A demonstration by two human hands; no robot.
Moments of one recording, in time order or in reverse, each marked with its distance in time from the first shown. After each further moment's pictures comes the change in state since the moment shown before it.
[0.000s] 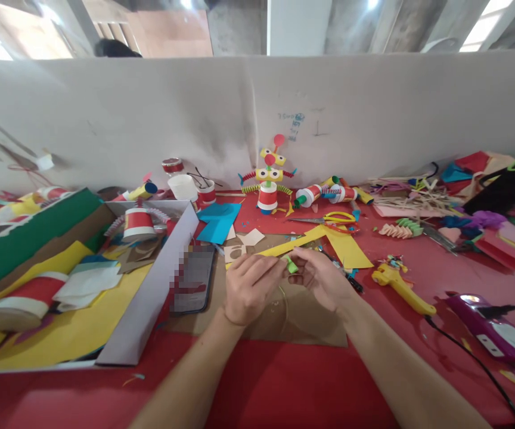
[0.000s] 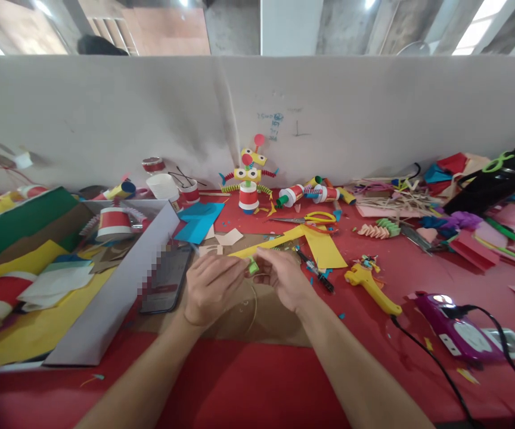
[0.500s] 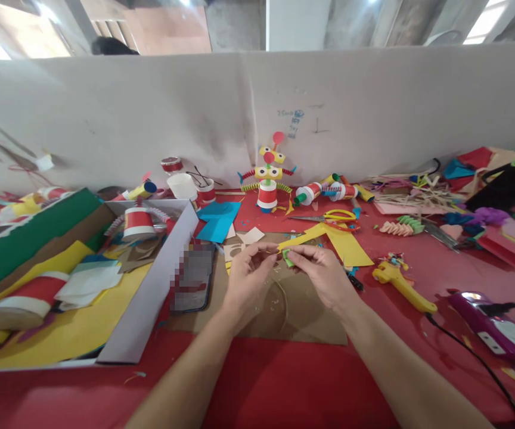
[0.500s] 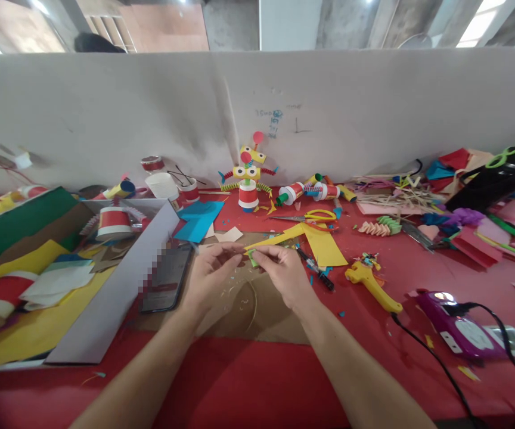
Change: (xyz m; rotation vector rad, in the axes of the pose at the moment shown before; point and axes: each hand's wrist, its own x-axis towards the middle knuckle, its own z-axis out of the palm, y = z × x) left_hand 0.012 0.010 0.010 -0.363 0.085 -0.289; right_hand 0.001 0.004 -0.004 -0.345 0.112 -0.241
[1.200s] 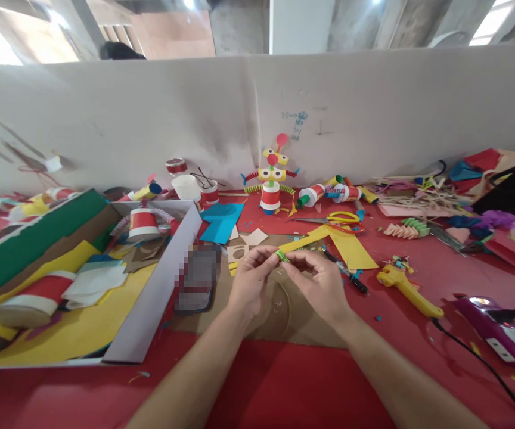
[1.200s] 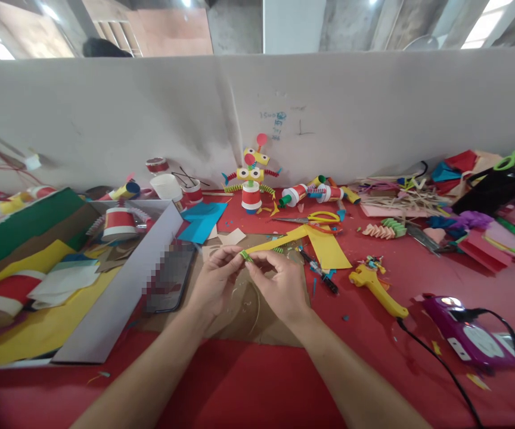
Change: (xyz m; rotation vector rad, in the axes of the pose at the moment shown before) left_hand 0.002 -0.017 0.004 -0.472 0.026 -0.172; right_hand -0.015 0.000 0.016 -0.291 0.128 -0.298
